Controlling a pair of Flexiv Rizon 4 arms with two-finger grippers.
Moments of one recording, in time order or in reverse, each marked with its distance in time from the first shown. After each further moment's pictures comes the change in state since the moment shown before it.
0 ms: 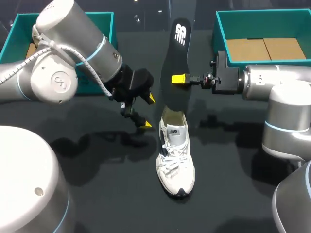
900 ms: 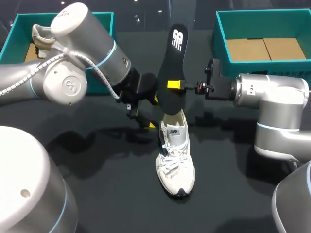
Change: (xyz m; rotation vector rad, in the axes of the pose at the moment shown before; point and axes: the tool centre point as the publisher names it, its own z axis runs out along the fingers) left arm -0.018 0.006 0.029 -0.036 -0.010 0.044; right arm -0.031 -0.008 0.012 -0.040 0.047 -0.073
